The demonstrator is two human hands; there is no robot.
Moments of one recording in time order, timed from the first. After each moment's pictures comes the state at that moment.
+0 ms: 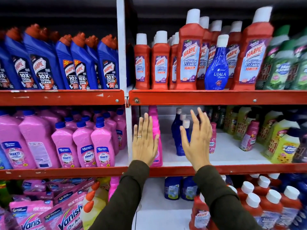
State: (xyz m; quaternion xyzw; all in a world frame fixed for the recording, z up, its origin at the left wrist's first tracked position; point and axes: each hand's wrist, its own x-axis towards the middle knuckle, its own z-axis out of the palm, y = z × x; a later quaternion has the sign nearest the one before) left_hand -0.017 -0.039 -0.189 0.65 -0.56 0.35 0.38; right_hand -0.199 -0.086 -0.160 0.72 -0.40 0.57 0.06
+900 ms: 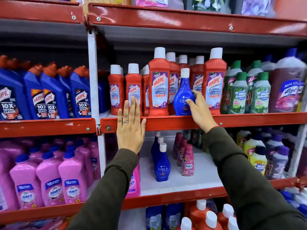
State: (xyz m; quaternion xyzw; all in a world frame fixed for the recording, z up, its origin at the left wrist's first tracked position) left_hand -0.052 -0.089 -0.055 0.62 -0.51 0.47 0.36; right_hand -0.287 -0.168 0.027 0.72 -0.39 0.55 -0.18
